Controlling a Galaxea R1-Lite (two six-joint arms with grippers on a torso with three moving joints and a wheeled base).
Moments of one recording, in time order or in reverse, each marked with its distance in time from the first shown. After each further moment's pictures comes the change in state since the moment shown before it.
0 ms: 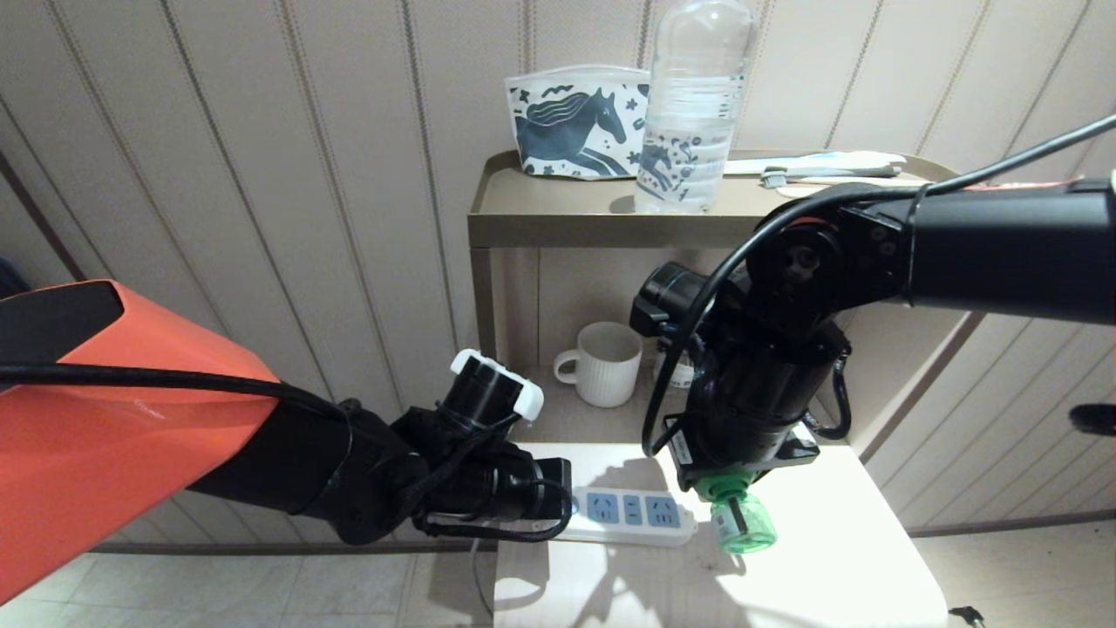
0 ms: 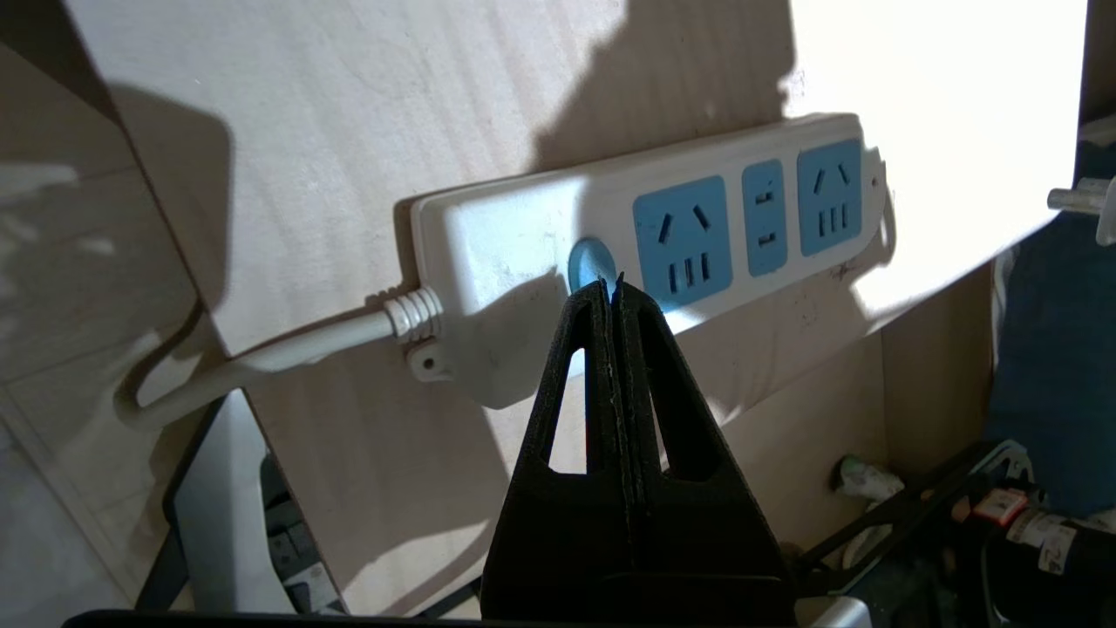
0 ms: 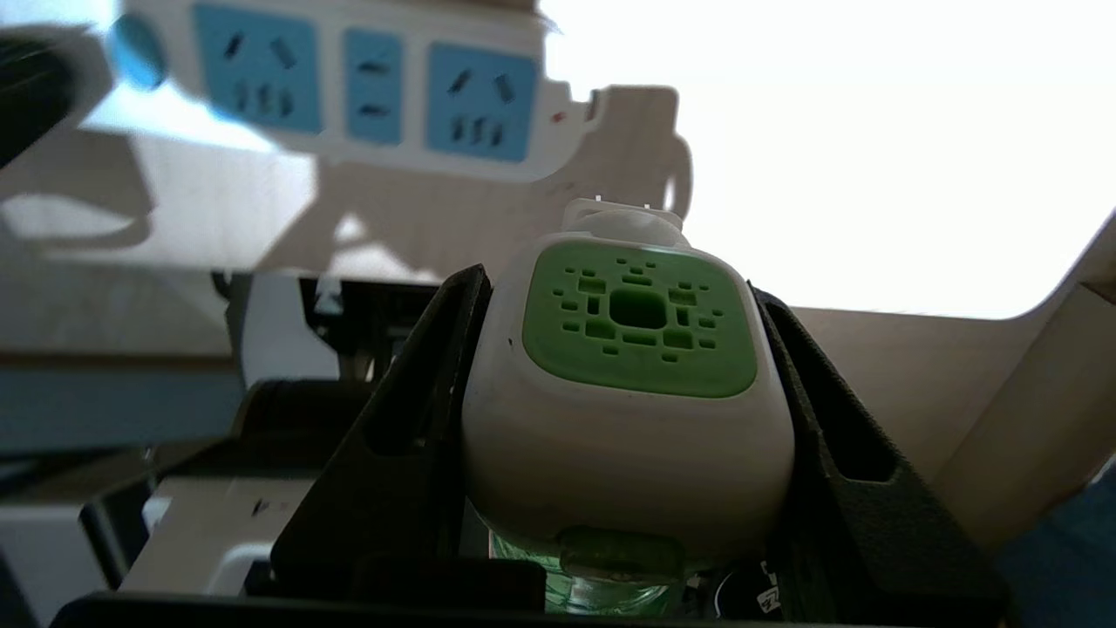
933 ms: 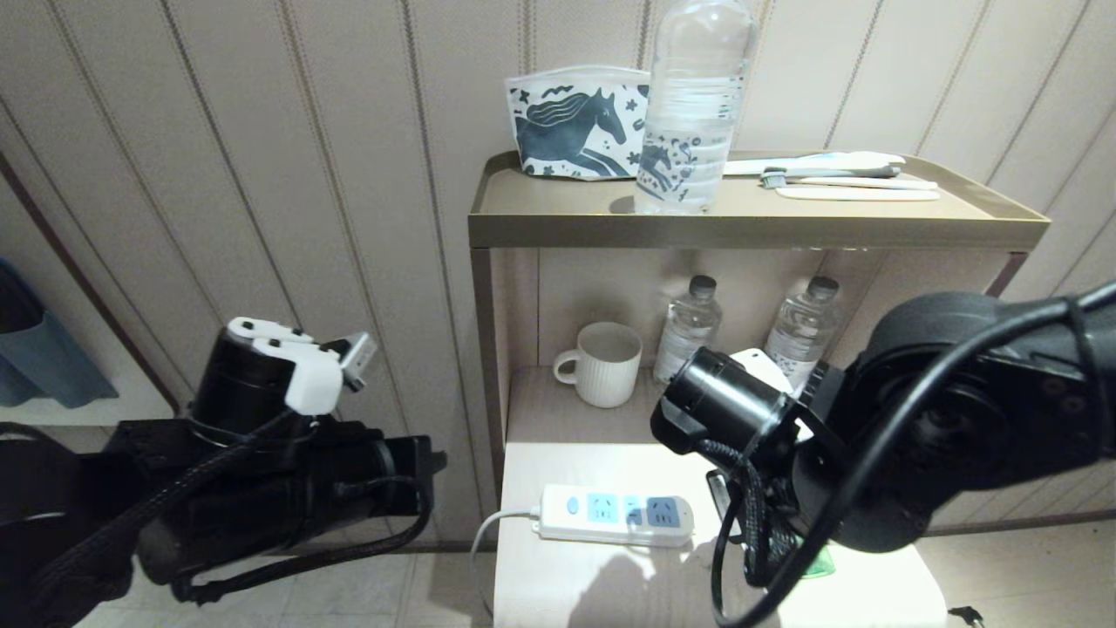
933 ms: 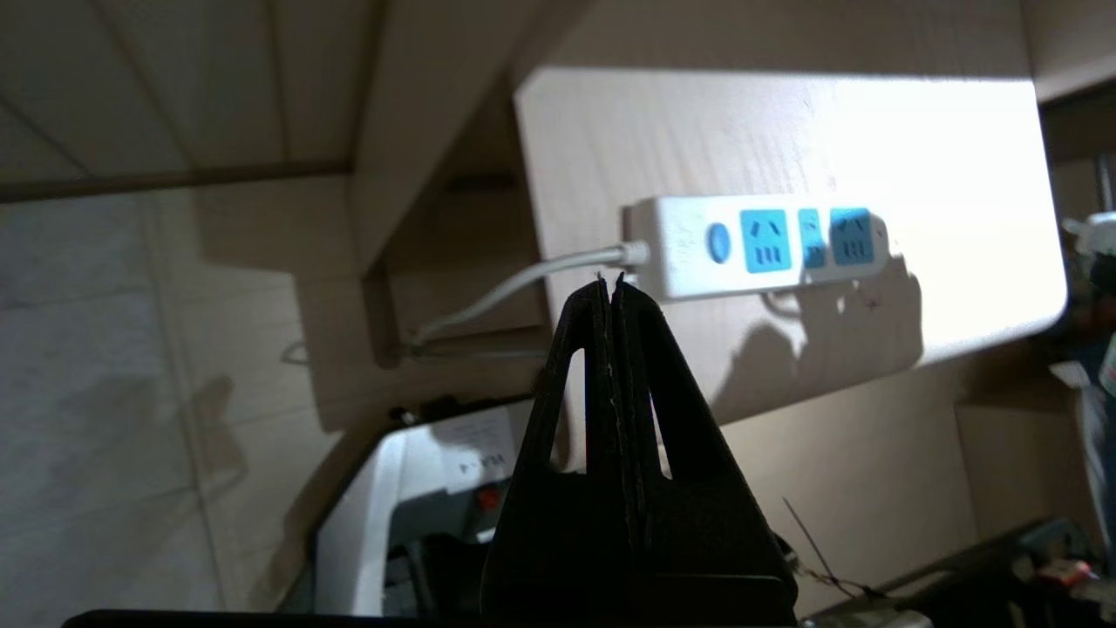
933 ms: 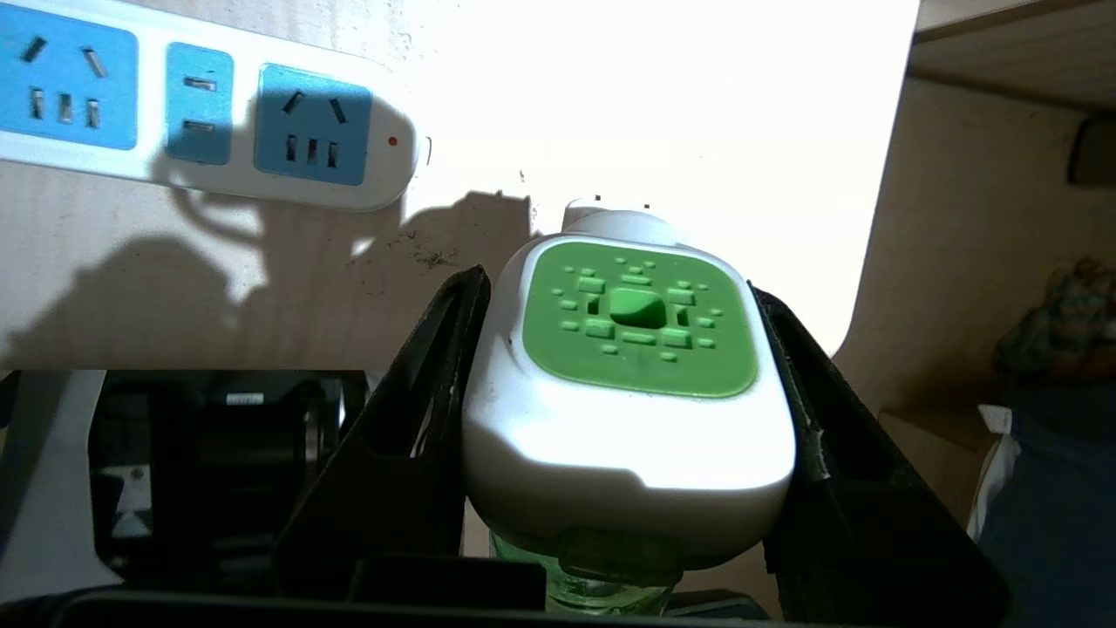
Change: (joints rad) left arm 0.096 -0.510 0.344 -0.006 0.220 0.073; right arm 0.166 -0.237 0.517 -0.365 -0.454 0.079
